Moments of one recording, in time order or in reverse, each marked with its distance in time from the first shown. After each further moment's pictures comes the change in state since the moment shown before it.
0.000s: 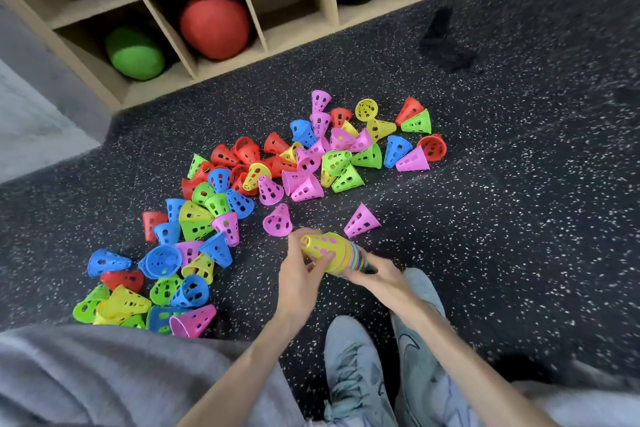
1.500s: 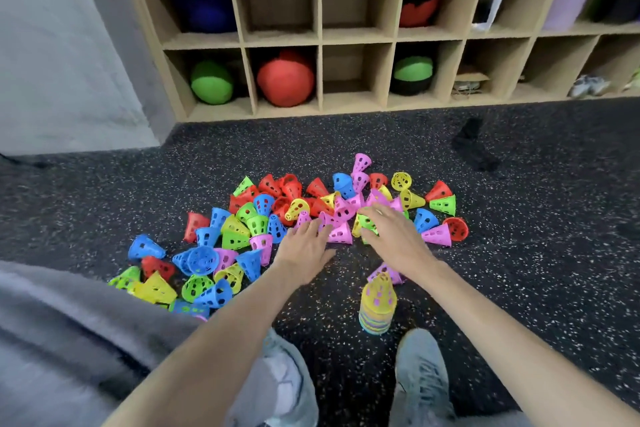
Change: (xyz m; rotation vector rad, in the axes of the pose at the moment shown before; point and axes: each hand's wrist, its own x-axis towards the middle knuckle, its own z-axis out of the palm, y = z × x) left_hand 0.066 0.057 -0.098 1.187 -0.245 0.240; right_hand 0.001 -0.186 -0.013 -0.985 0.198 -0.560
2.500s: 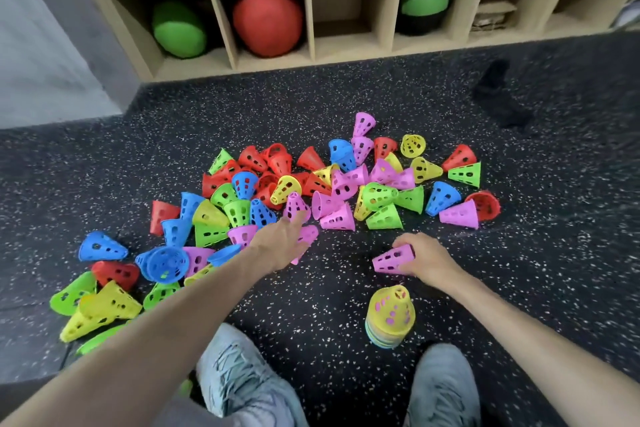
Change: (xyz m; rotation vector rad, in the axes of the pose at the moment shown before) left_hand 0.088 -0.057 0.073 -0.221 -0.292 -0.132; right_hand 0.044 0.127 0.104 0.228 -0.345 0.406
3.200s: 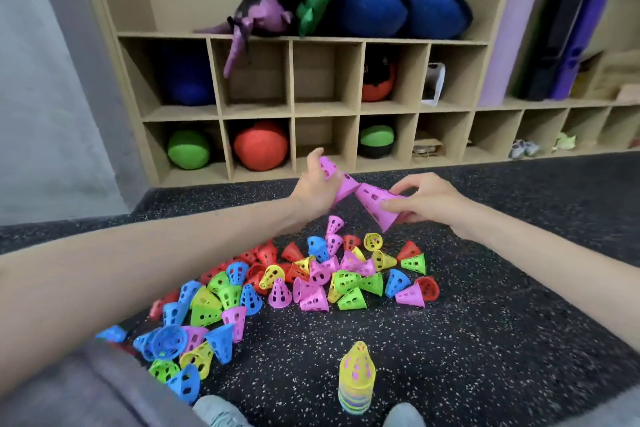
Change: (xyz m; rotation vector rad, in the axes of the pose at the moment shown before) left_hand -0.124 0.141 -0.263 -0.944 0.487 0.227; right_hand -0.190 -0.157 -0.249 0.411 0.368 -0.167
